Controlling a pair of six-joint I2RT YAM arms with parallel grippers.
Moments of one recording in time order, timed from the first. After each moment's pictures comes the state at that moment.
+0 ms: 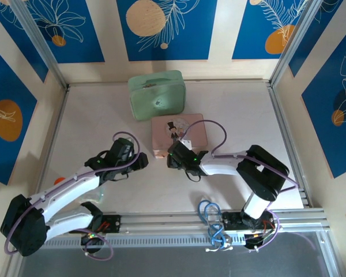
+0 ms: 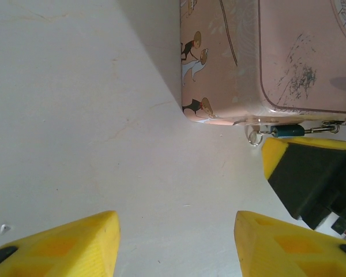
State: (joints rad) left arm -0.65 1.05 0.62 -0.44 0.02 -0.82; right arm 0.91 1.69 0.83 -0.14 0.26 0.82
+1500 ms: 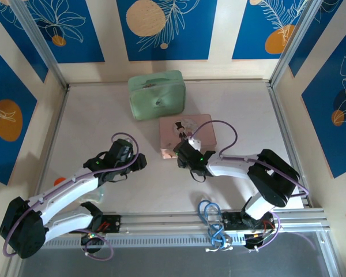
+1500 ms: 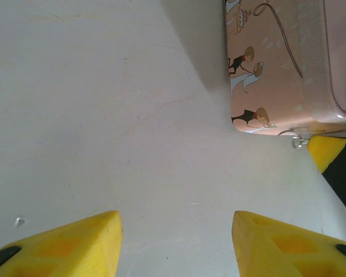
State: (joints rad) left arm -0.65 1.04 0.61 -0.46 0.01 -0.82; right arm 0.89 1.57 0.77 -0.21 0.30 0.96
